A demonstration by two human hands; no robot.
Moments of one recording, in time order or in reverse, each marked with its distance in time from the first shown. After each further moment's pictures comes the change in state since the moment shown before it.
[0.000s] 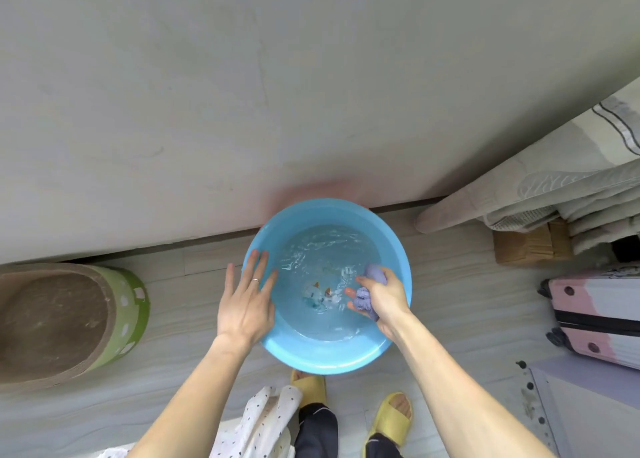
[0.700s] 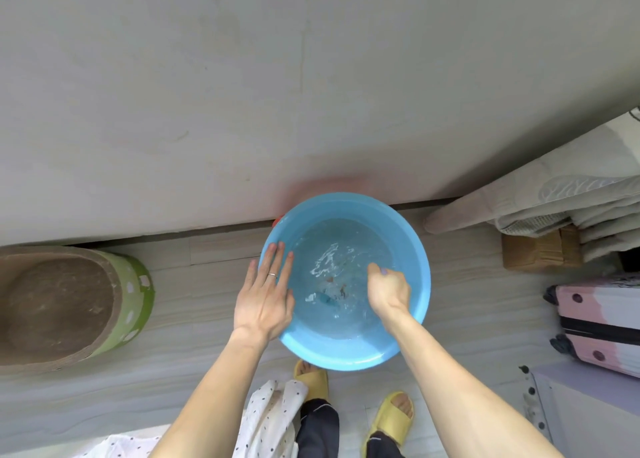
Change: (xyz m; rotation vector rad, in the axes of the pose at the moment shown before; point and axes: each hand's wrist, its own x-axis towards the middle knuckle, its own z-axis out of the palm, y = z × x) left_hand -0.004 -0.001 0.017 -0.079 0.099 -0.020; right_hand 0.000 0.004 0.034 -0.568 0.330 -0.111
